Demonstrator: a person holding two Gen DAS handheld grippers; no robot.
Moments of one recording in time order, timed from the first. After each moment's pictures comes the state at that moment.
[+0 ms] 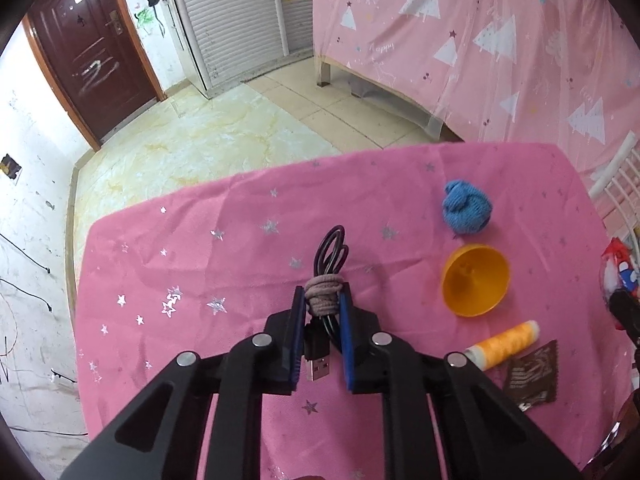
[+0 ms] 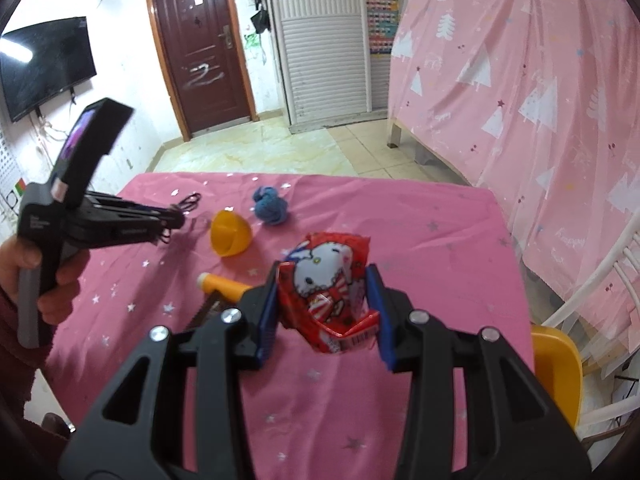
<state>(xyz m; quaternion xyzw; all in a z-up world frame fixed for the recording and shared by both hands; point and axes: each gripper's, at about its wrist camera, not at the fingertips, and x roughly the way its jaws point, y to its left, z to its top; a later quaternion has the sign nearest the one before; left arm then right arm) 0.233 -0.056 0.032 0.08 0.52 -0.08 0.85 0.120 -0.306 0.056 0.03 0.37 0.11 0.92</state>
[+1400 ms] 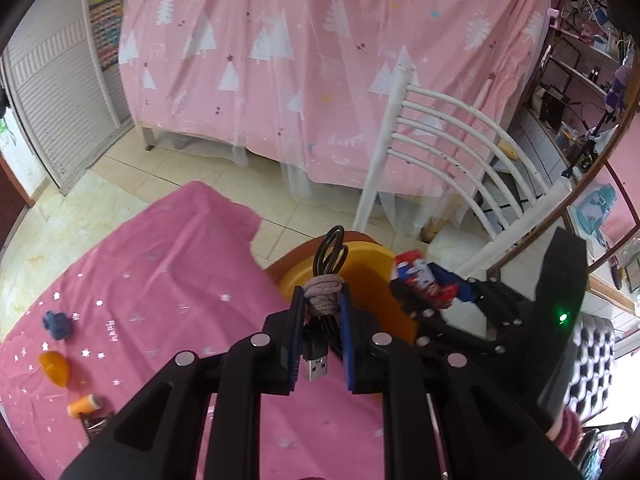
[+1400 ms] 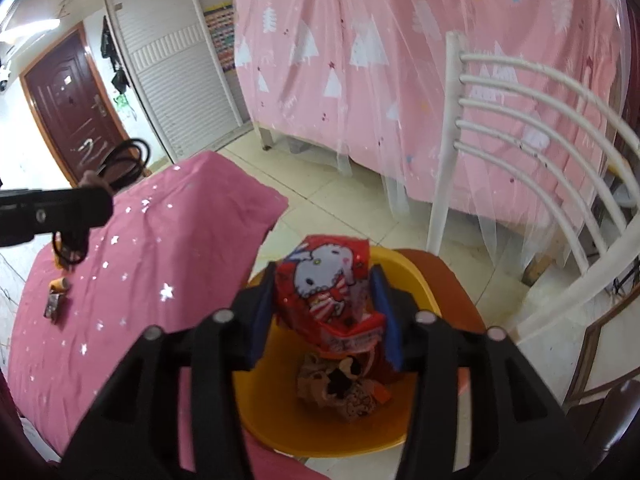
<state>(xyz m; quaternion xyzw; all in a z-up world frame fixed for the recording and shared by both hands) 0.099 -0.393 0.088 0.14 0.47 -0.34 0.81 0.036 -0.546 -0.009 0.17 0.37 -0.09 0.91</state>
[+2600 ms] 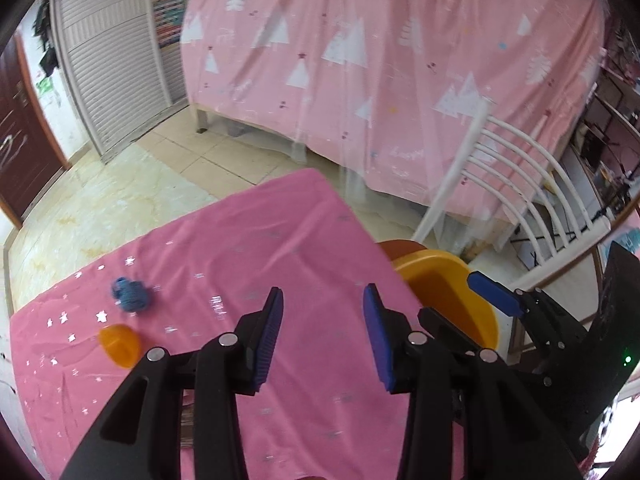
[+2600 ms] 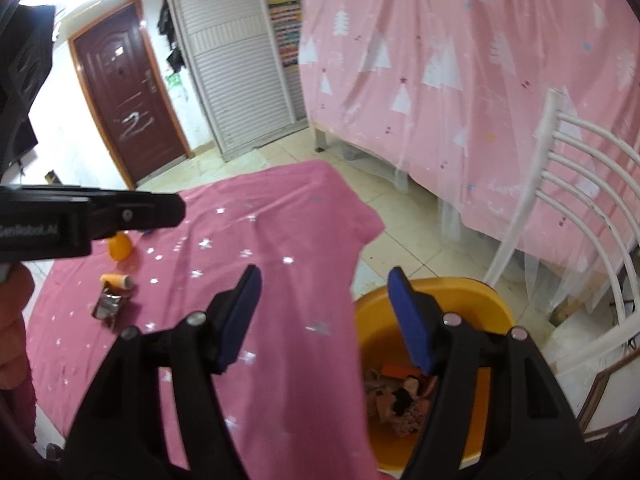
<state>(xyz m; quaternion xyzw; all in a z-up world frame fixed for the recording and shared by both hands) 0.152 -0.282 0.094 0.10 0.47 -0.25 0.84 0.077 -0.442 0.035 0.11 0.36 -0.01 0.93</state>
